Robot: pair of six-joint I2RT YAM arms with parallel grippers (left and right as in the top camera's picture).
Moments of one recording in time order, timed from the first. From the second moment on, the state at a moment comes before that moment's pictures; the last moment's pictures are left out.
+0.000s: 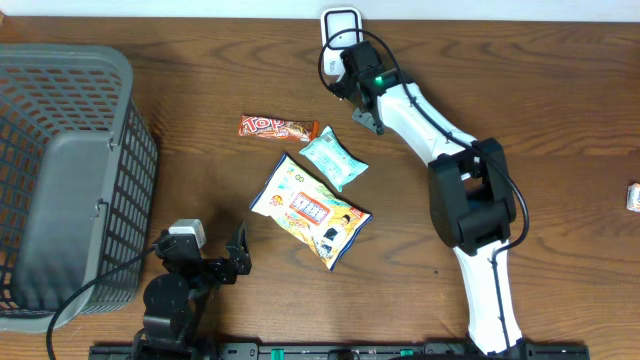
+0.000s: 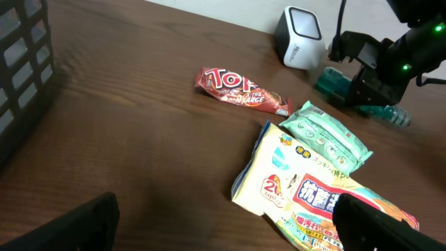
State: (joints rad) left arm -0.17 0.01 0.13 -0.45 0.02 -0.31; right arm 0.42 2.38 1.90 -0.74 0.34 -0.59
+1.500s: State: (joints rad) left arm -0.17 0.01 0.13 -0.45 0.02 -0.31; right arm 0.33 2.08 1.87 -1.15 -0.19 -0.48
